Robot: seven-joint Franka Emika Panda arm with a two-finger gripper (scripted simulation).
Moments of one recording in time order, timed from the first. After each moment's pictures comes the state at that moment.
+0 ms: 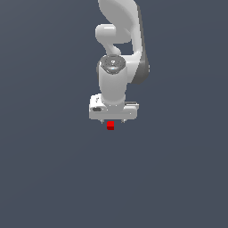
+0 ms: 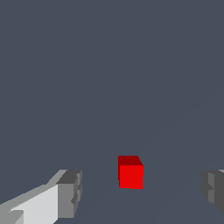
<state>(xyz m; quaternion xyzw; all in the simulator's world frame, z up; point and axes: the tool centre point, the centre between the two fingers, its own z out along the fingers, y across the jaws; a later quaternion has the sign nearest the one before) -0.007 -0.005 0.162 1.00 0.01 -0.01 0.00</state>
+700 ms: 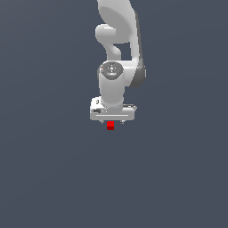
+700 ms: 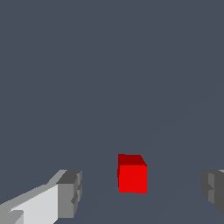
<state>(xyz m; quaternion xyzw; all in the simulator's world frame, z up) -0.023 -0.008 0.134 1.00 0.00 -0.01 0.00</state>
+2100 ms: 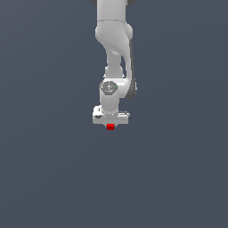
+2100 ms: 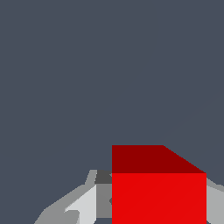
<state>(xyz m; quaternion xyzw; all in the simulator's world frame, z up) -0.076 -0.020 0.020 1.00 0.00 0.00 0.00</state>
